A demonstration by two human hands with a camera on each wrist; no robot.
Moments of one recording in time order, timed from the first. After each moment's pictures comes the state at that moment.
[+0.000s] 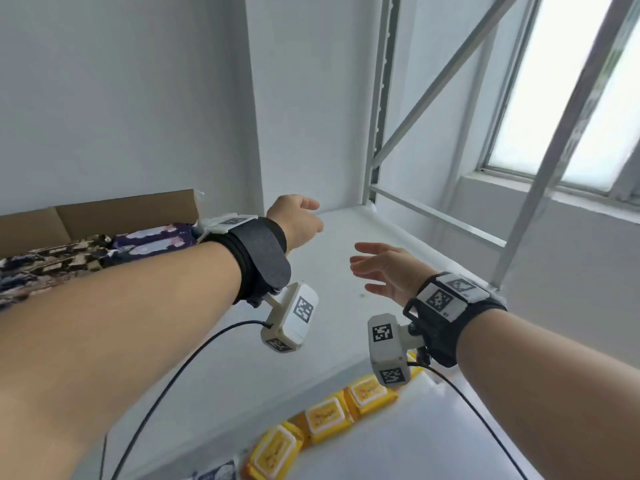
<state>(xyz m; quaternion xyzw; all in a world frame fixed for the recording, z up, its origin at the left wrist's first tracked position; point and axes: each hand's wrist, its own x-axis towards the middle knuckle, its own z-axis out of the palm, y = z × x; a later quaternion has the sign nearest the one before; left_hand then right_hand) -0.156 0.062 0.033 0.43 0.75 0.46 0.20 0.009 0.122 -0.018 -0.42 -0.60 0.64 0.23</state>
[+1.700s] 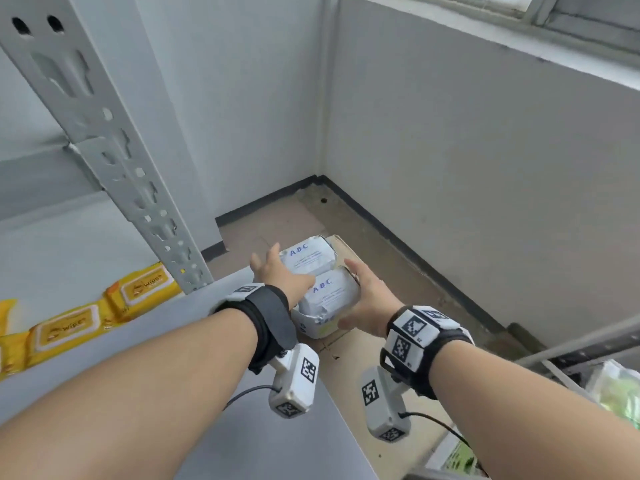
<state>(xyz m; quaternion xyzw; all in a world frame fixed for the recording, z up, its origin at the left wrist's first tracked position) 0.329 0.417 -0.357 0.29 0.84 0.30 0.35 0.483 0.455 -0.355 -0.55 -0.71 0.43 0.03</state>
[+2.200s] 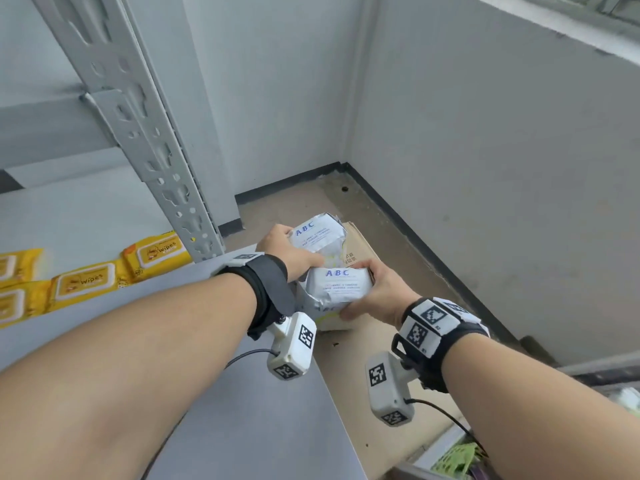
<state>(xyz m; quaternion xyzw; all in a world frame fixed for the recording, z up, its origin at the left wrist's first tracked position) 0.319 0.423 -0.359 0.26 0.84 0.33 0.34 0.494 0.469 -0.367 -0.50 -0.67 0.54 0.04</state>
